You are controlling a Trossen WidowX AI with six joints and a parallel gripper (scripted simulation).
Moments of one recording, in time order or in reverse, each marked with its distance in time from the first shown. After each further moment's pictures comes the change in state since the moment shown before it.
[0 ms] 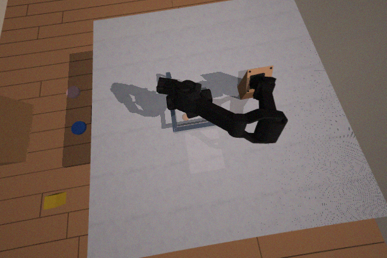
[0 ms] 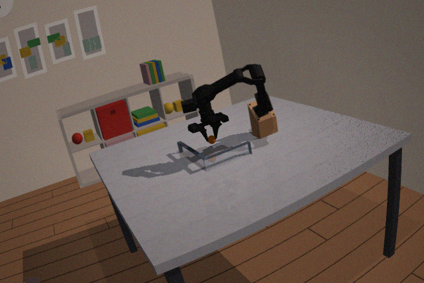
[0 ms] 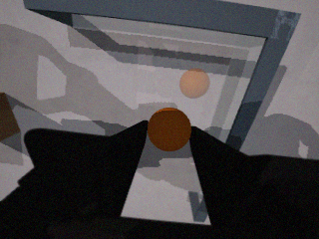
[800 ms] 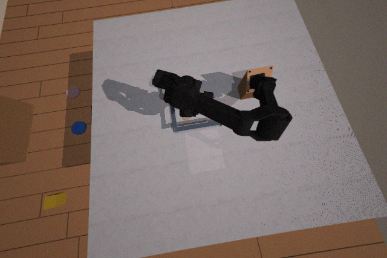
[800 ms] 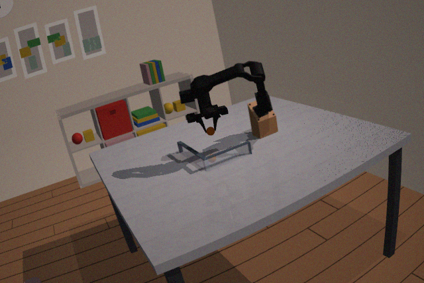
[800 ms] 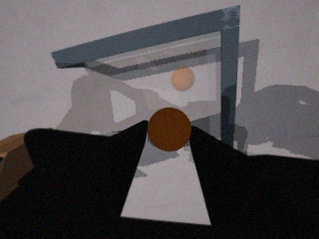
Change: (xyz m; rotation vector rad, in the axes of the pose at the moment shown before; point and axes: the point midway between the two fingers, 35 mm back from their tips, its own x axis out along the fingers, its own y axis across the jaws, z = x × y) arm -0.045 -0.001 0.008 0.304 -0.002 0.004
